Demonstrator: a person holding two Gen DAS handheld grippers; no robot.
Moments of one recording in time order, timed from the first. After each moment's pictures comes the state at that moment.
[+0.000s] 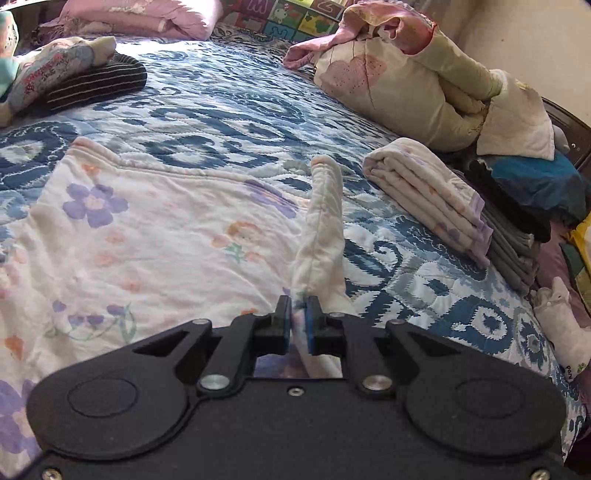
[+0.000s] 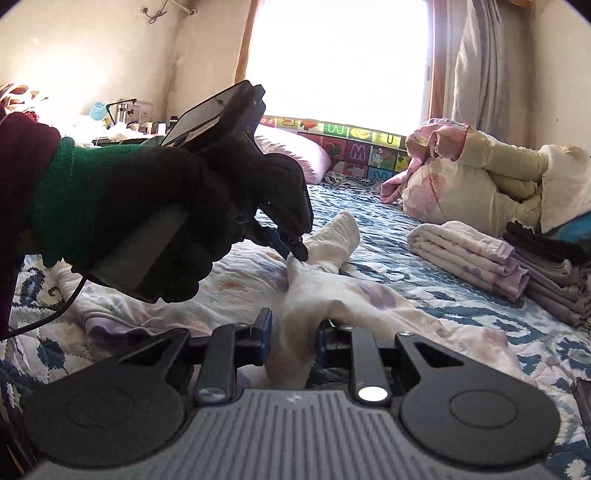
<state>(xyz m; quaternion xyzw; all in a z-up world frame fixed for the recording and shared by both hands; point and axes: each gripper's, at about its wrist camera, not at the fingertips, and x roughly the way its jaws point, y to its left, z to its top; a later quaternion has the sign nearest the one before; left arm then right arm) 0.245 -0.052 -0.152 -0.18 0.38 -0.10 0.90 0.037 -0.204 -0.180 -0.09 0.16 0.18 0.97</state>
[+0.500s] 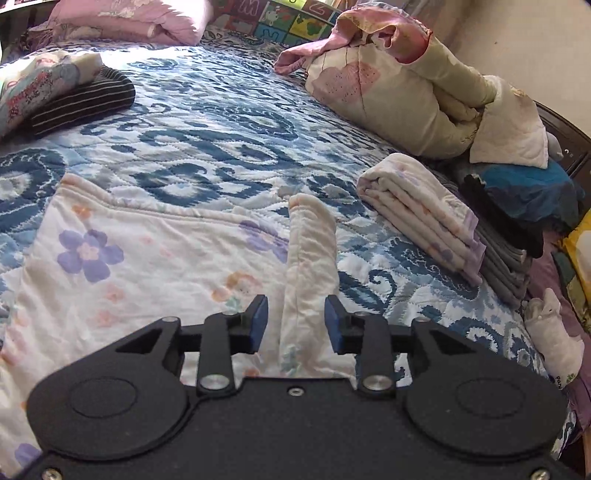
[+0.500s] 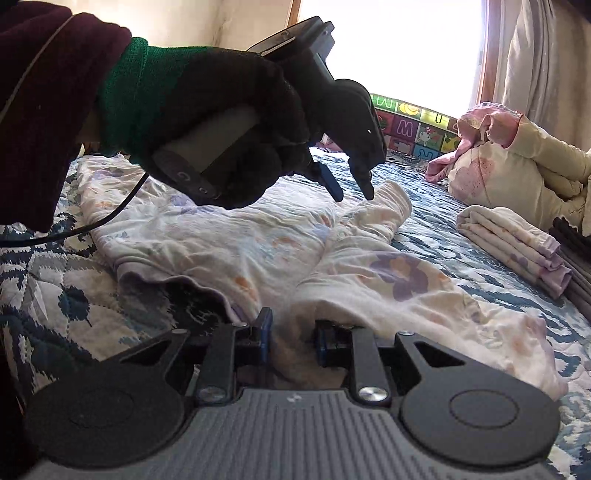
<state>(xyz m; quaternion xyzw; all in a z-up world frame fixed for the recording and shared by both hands) 0.284 -0.053 -0.118 -0.15 0.37 -0.14 0.91 0.040 -0.179 -0.195 -0.13 0.21 0.23 0.94</state>
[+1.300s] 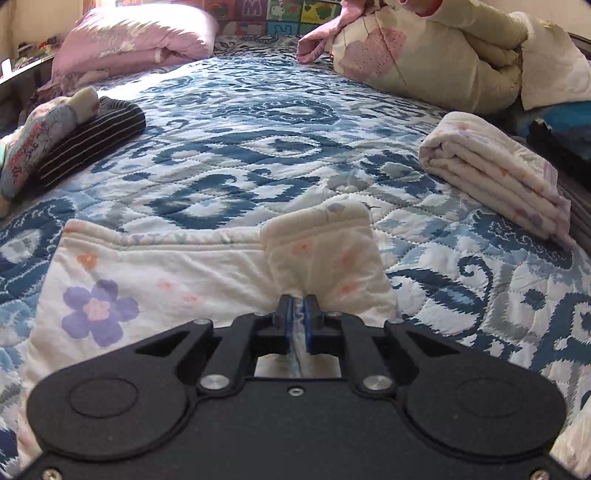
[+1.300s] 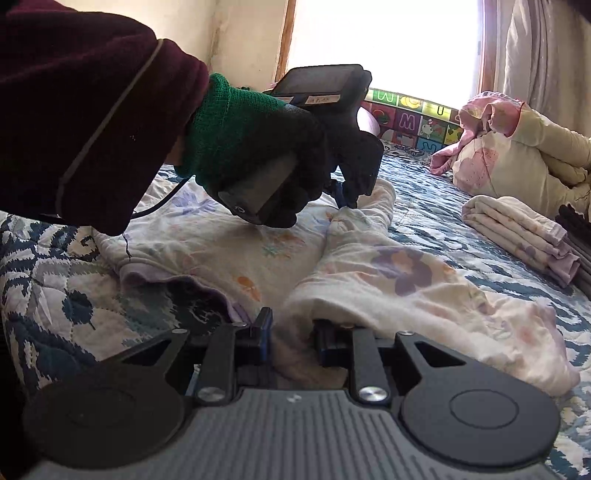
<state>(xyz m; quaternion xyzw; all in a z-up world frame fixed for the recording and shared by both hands) 0.318 -0.077 -0.151 -0.01 0.37 -0.07 0.93 0.044 -0.183 -0.199 -0.11 0.22 0.24 0.94</state>
